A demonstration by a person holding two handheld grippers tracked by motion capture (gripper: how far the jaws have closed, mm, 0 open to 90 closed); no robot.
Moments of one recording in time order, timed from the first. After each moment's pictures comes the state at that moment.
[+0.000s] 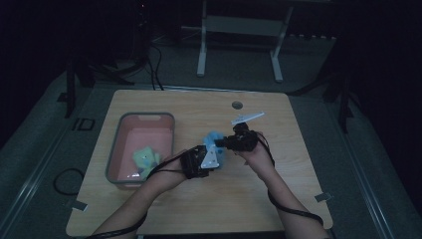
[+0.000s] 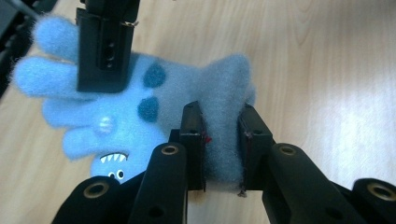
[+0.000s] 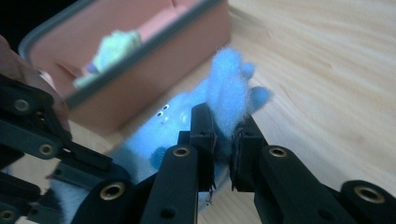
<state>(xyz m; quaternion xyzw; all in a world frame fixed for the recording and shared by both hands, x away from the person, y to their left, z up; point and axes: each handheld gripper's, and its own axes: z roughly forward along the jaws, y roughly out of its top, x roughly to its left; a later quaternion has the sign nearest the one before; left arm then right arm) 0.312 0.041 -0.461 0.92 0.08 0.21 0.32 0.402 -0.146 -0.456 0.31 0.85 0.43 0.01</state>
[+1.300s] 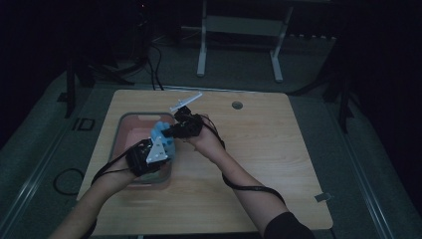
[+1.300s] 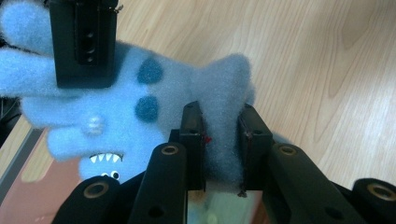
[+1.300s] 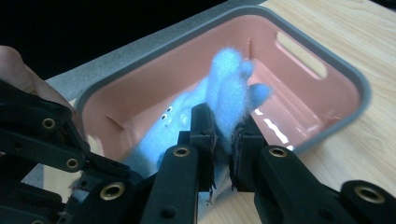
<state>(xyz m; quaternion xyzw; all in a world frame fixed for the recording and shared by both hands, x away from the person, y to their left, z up) 0.293 0.165 -0.443 0.91 0.18 0.25 0.27 0.413 0.012 -0.421 0.22 0.88 0.41 -0.02</state>
